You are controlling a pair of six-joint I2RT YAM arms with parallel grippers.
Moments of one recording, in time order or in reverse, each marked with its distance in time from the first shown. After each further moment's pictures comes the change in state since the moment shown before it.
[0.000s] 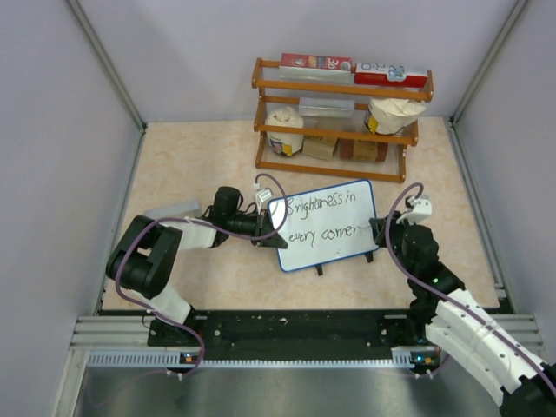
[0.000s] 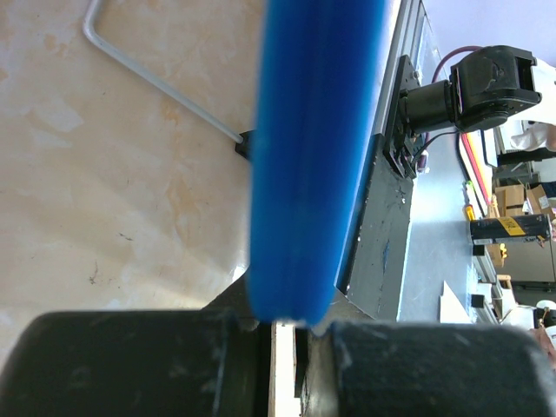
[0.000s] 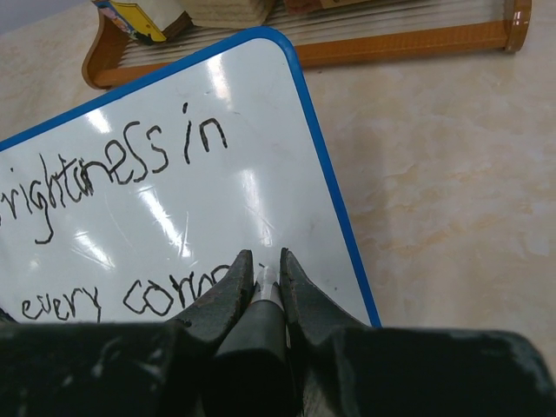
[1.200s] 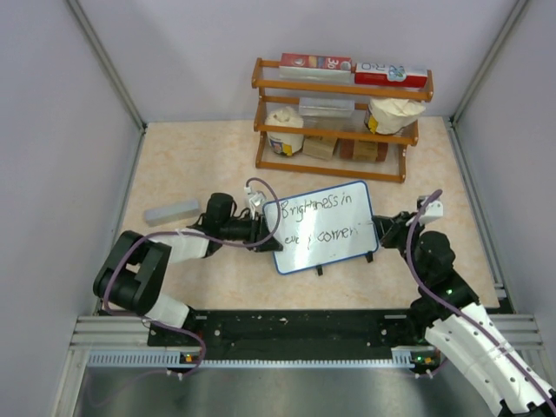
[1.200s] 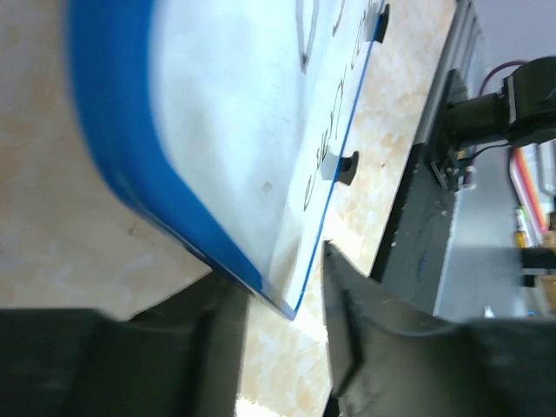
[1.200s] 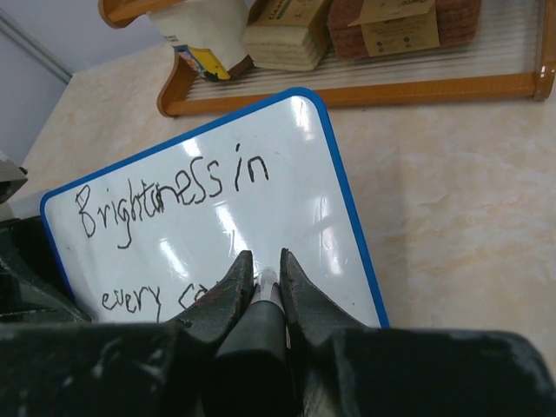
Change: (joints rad) left arm 0.003 -0.103 -0.081 0.000 -0.107 0.016; right arm -0.009 -0.176 0.054 -0.110 -0.065 0.008
